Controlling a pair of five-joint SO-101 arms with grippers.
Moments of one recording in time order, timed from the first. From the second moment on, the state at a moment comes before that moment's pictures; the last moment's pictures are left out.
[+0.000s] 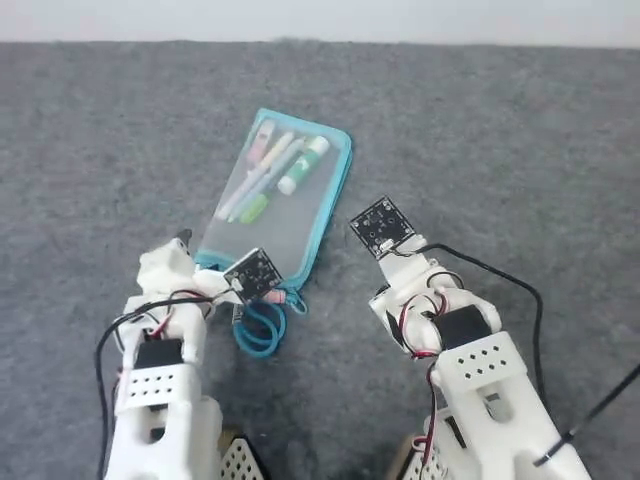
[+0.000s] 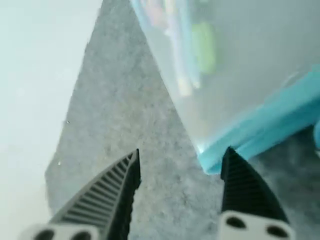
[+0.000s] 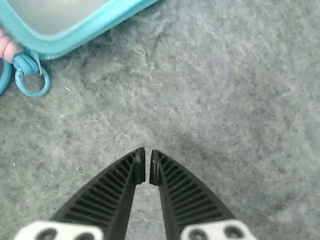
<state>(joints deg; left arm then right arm) -13.7 -58.6 90.8 16.4 -62.5 -23.7 -51.1 66.5 50.5 16.4</state>
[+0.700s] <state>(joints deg) -13.9 -58.6 76.9 34.8 -39.2 -23.7 -51.1 66.5 50.5 15.7</state>
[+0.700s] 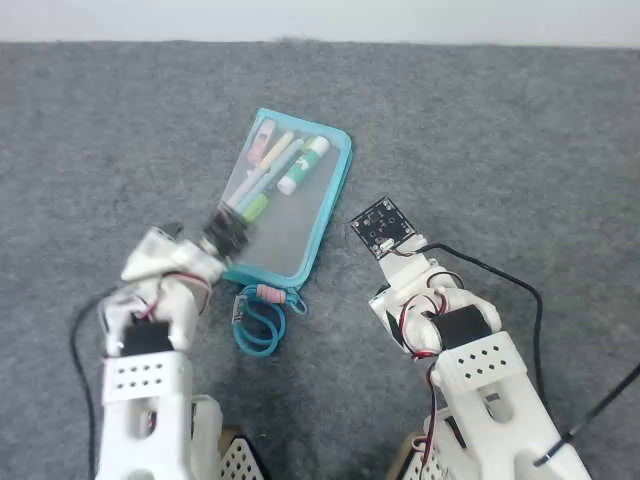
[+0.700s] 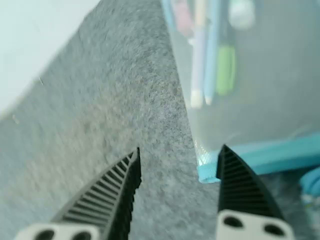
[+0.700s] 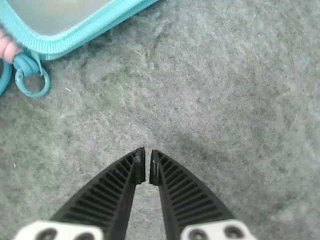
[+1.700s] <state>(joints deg) -62.9 8.7 8.1 57.6 -17.5 -55.8 -4.2 22.5 53.7 -51.7</state>
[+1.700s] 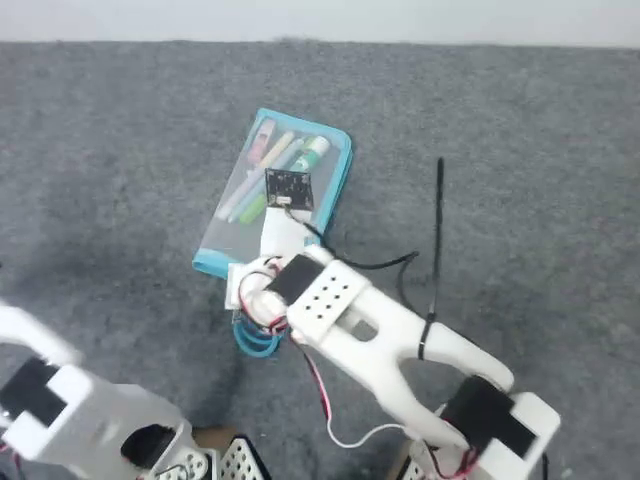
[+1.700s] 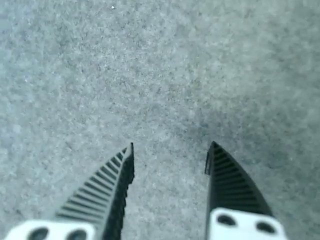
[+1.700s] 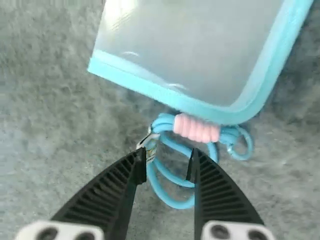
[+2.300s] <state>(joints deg) -61.5 8.7 8.0 56.9 -17.5 -50.5 4.4 20.9 49.0 -58.1</state>
